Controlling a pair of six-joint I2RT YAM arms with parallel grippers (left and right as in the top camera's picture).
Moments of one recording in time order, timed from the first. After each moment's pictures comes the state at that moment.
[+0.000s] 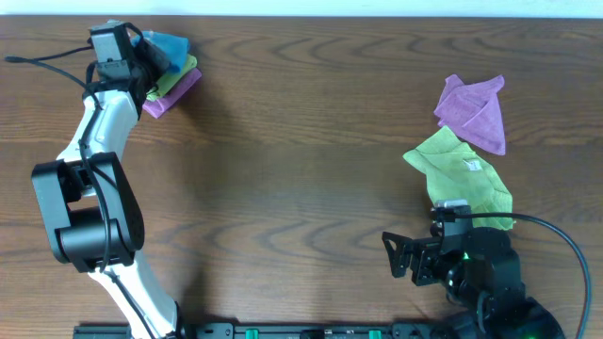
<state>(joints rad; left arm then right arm) 0.17 2.03 1.47 -0.15 0.16 -0.68 0.35 0.46 0.58 -0.87 -0.13 0.36</state>
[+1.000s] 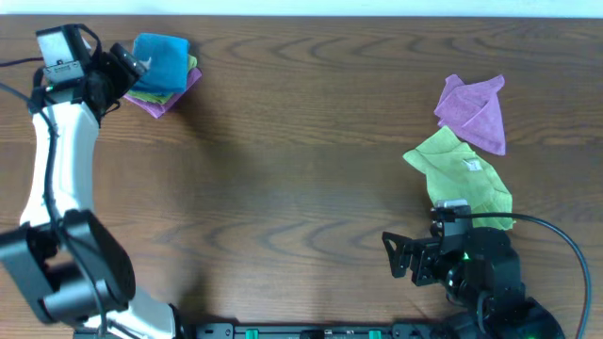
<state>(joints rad) 0.27 1.75 1.47 -0.58 0.15 -0.53 0.35 0.45 0.58 -0.87 -0.13 0.36</state>
